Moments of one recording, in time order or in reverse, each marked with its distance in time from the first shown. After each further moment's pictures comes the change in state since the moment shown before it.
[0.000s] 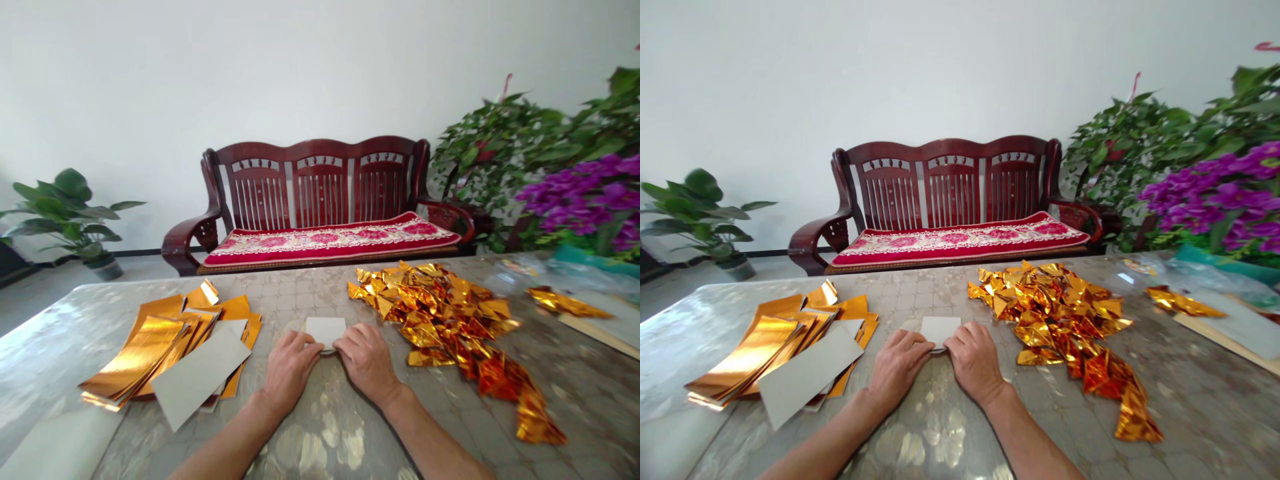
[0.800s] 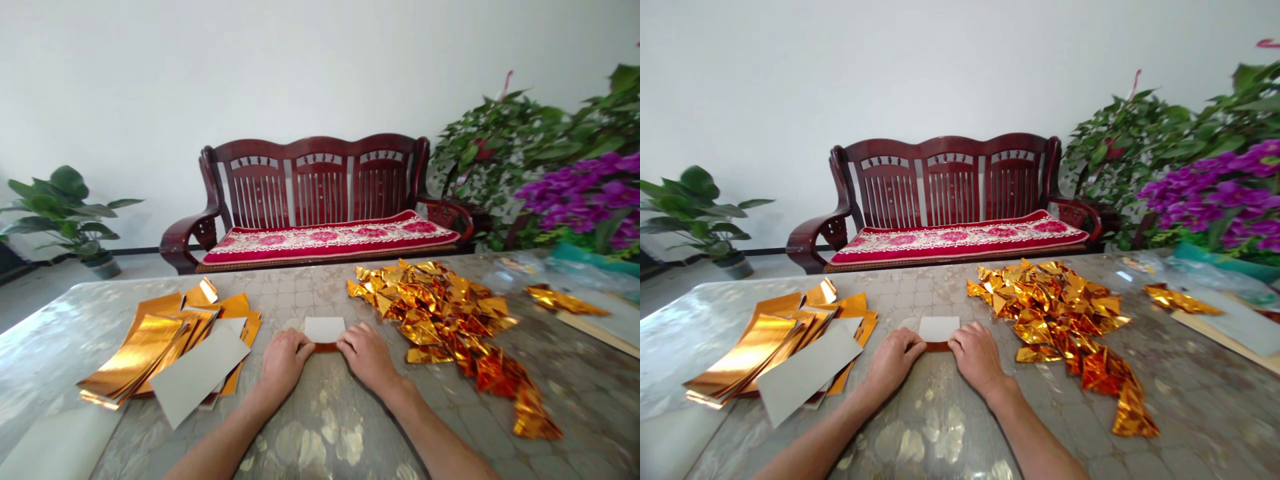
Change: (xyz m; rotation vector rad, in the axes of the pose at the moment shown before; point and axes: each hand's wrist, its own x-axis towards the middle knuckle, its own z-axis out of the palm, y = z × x) left_hand 0.010 -0.007 0.005 -0.137 -0.130 -0.379; right_hand 0.003 0.006 0.002 0.109 -0.244 0.232
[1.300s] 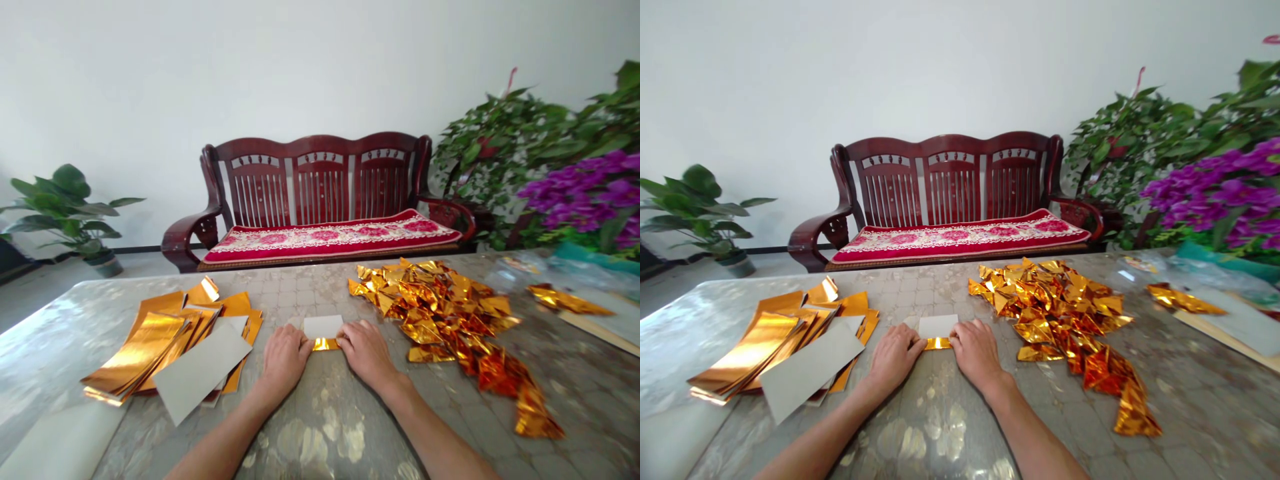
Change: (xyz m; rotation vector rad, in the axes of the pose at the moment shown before) left_hand 0.001 -0.001 0.001 0.239 -0.019 -0.017; right_hand 0.005 -0.002 0.004 -0.042 -0.012 0.054
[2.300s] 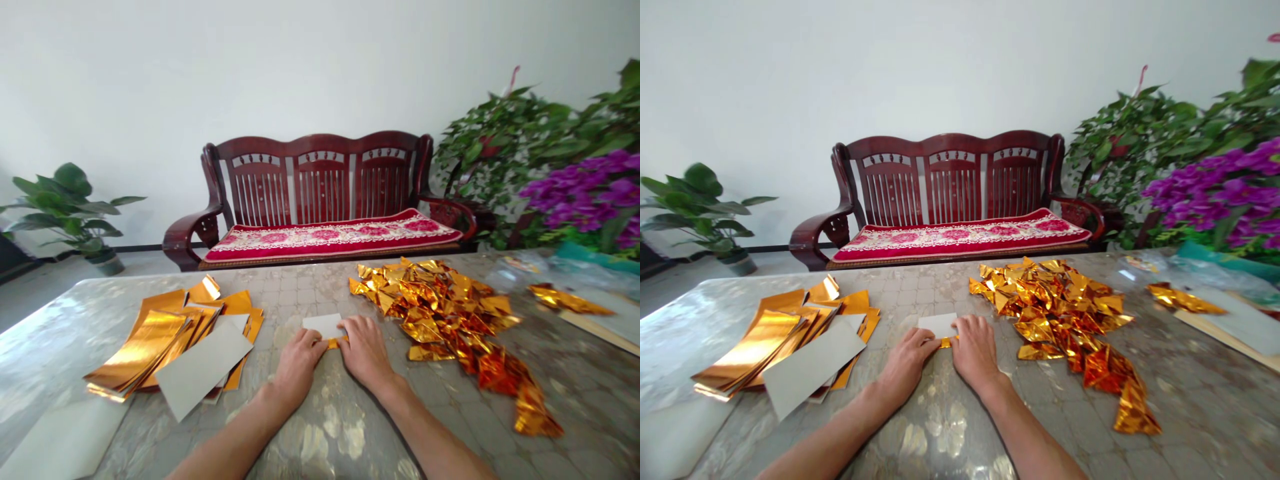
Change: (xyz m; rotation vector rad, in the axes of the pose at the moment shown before) left_hand -0.010 0.013 0.008 -0.086 0.038 0.364; right_hand -0.002 -0.007 0.008 -0.038 0.091 0.074
